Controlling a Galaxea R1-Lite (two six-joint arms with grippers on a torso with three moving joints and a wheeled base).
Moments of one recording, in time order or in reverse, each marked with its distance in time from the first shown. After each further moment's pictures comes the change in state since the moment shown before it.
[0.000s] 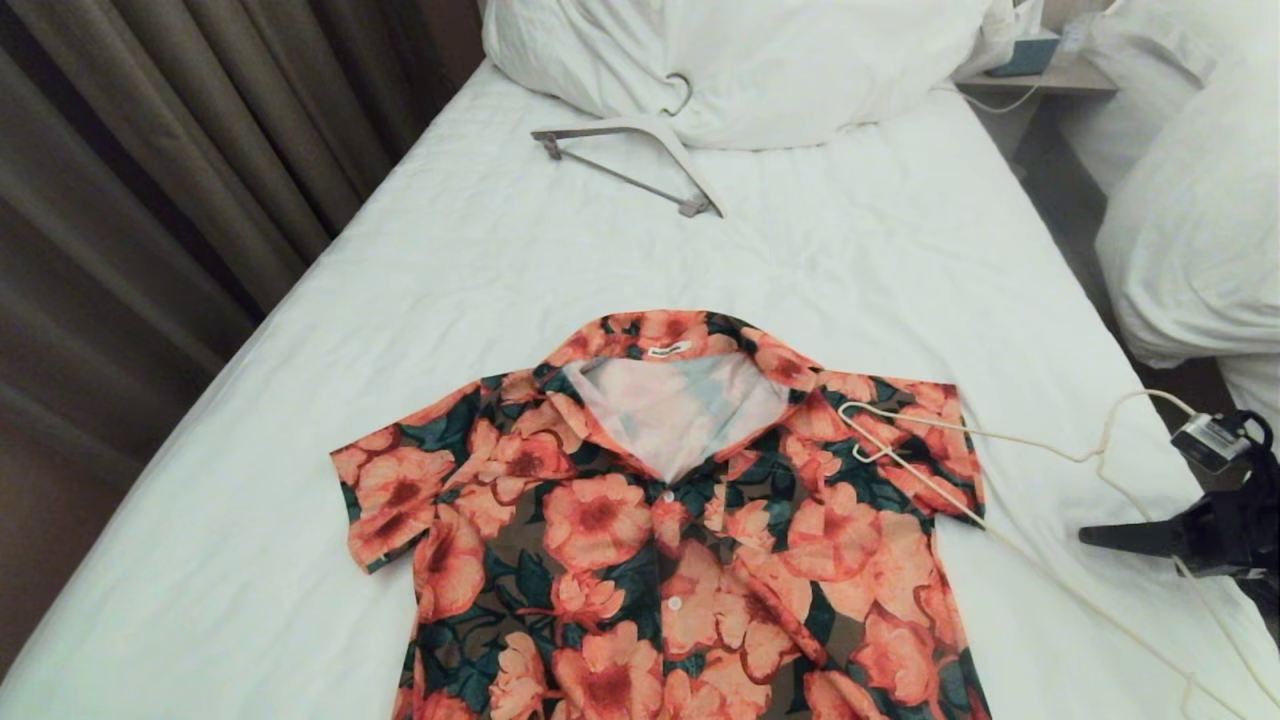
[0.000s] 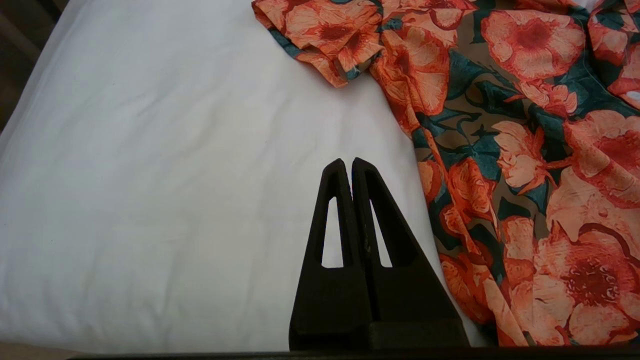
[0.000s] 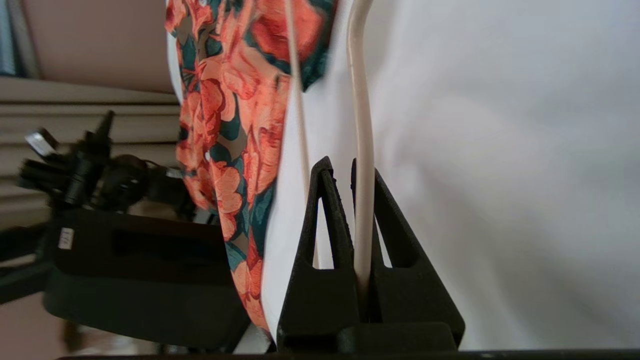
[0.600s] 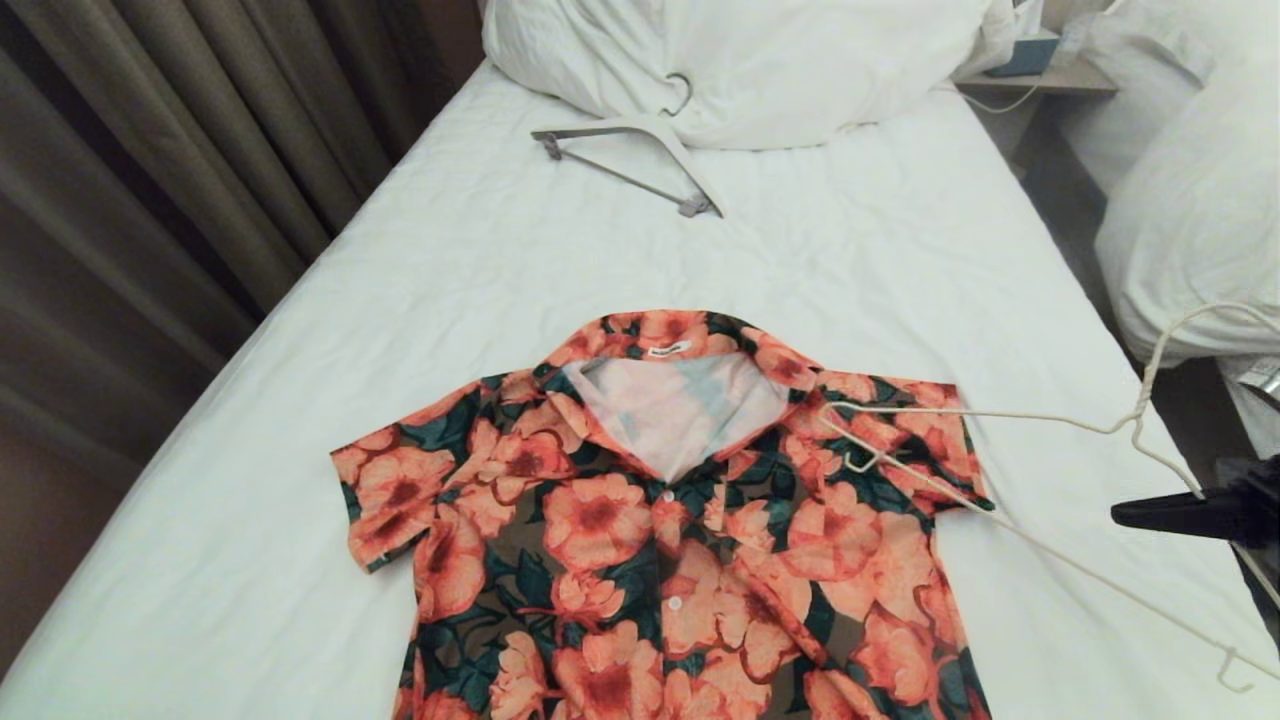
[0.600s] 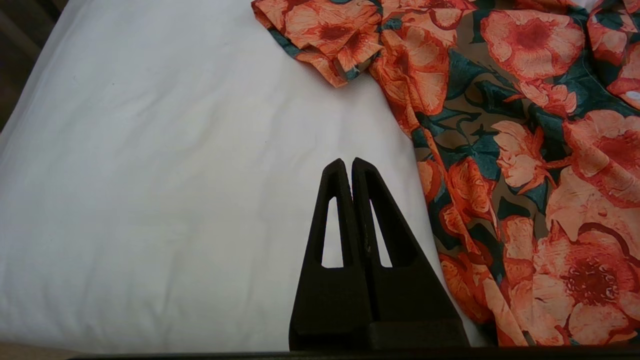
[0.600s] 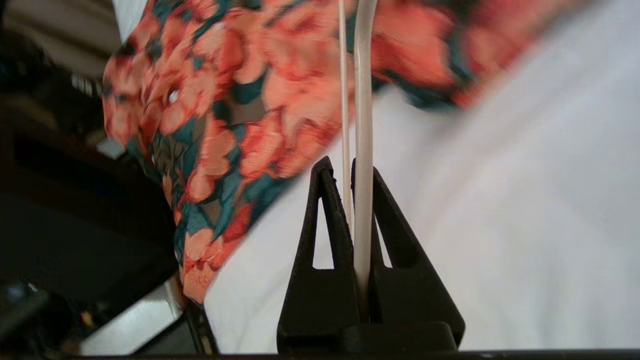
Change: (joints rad) left arm 0.000 0.000 0.000 0.000 0.000 0.000; right arm 0.048 -0.310 0.083 -0.002 -0.055 -0.314
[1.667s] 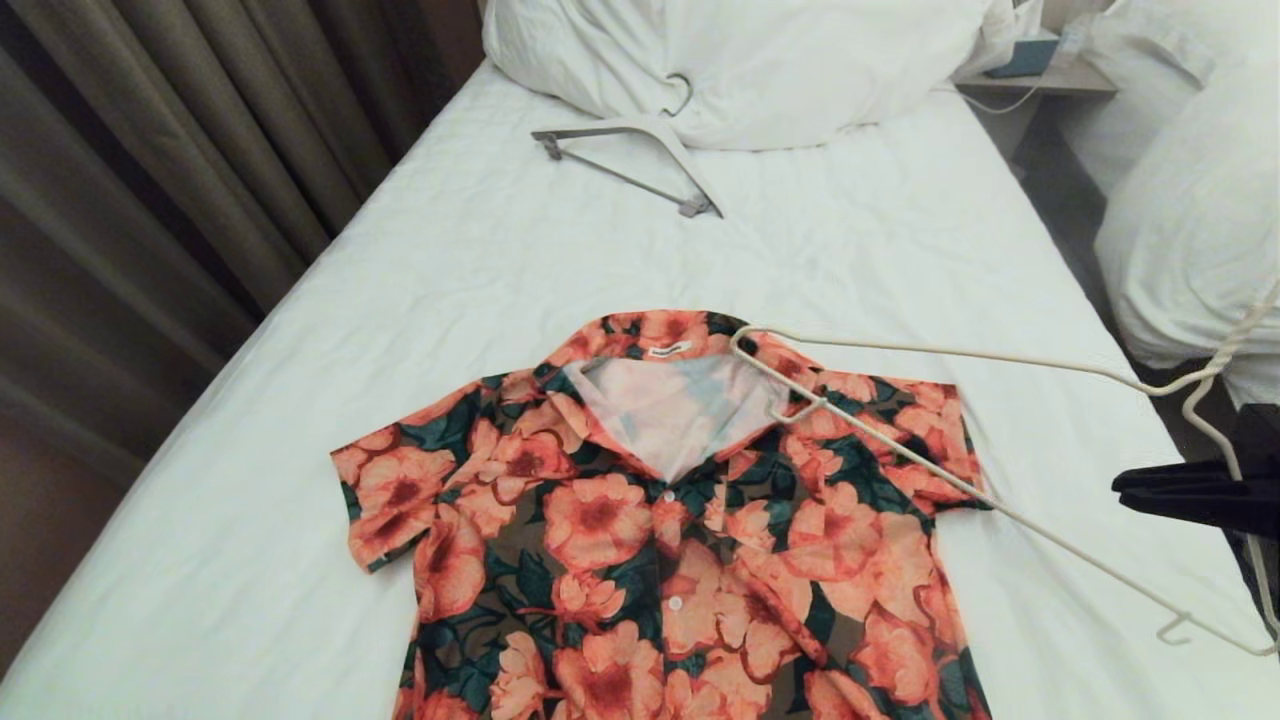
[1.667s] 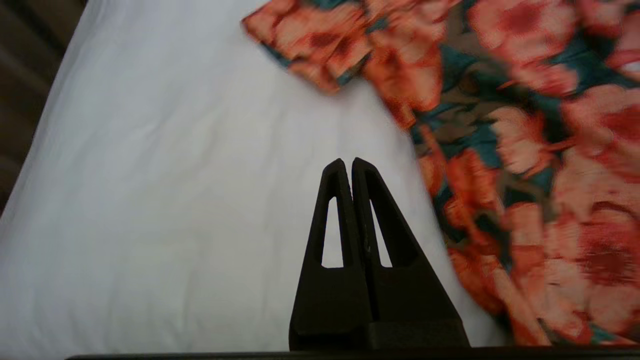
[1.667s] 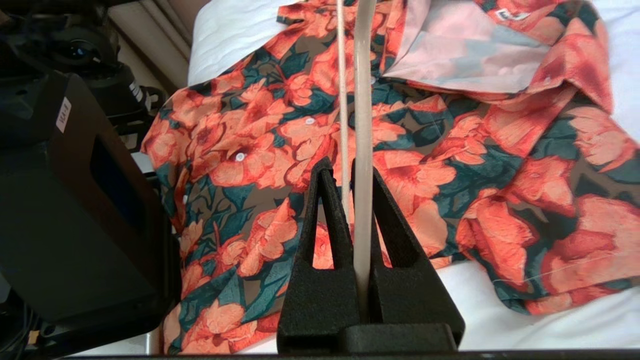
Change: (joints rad) left arm 0.000 0.013 -0.024 0.007 -0.047 0.110; right arm 0.181 -0.295 0.148 -0.206 0.220 -0.015
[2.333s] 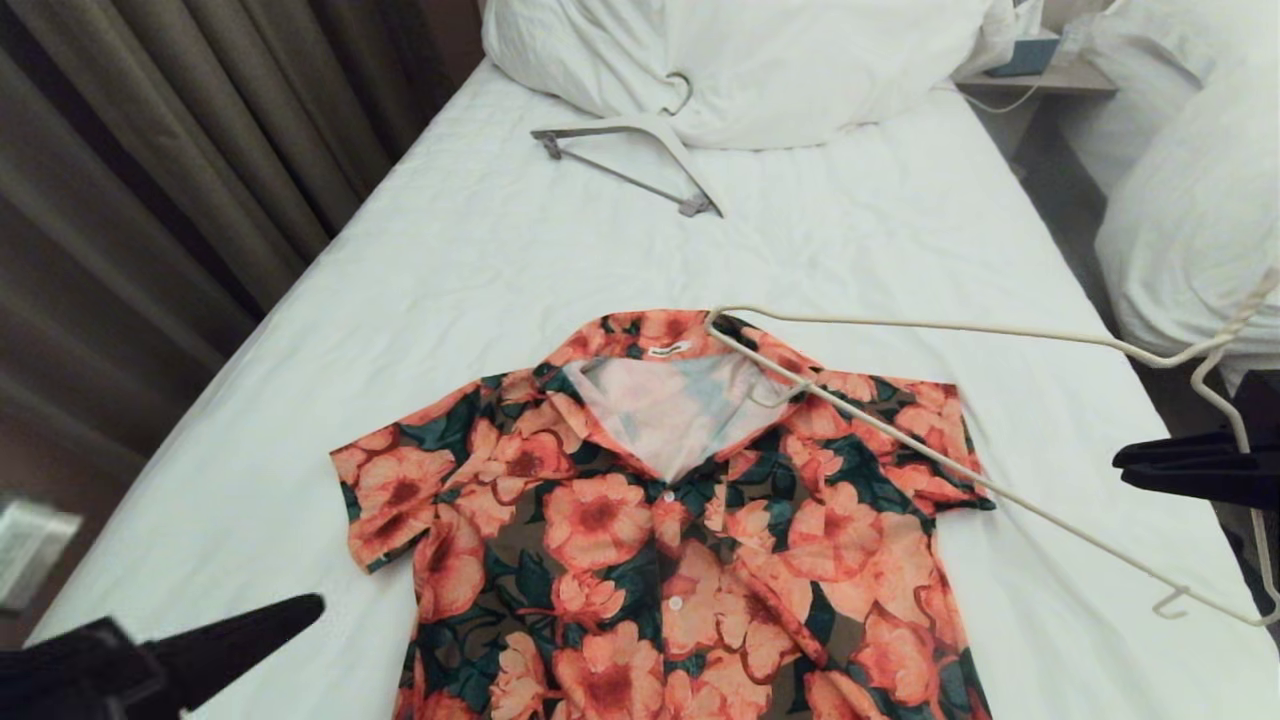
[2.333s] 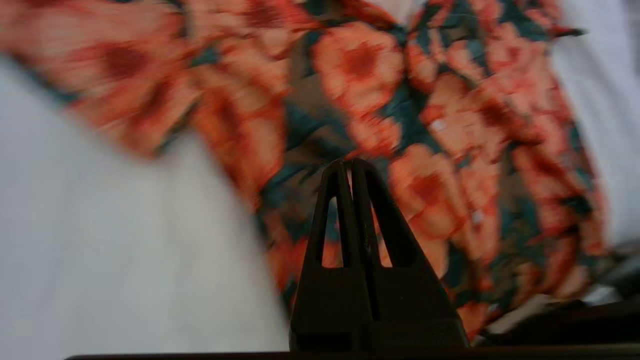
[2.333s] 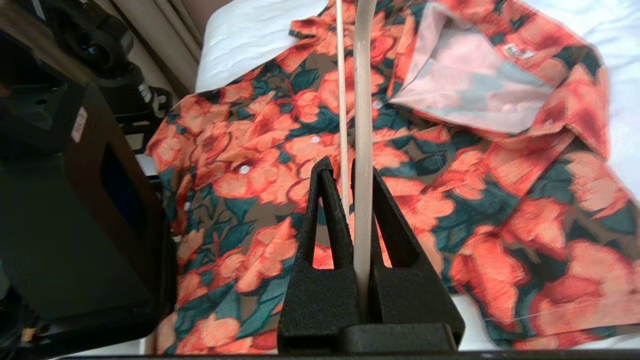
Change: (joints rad) left arm -0.137 0.882 -0.256 -0.346 -0.313 -0.266; right arm 0.055 -0.027 -0.071 -0.003 0.000 0.043
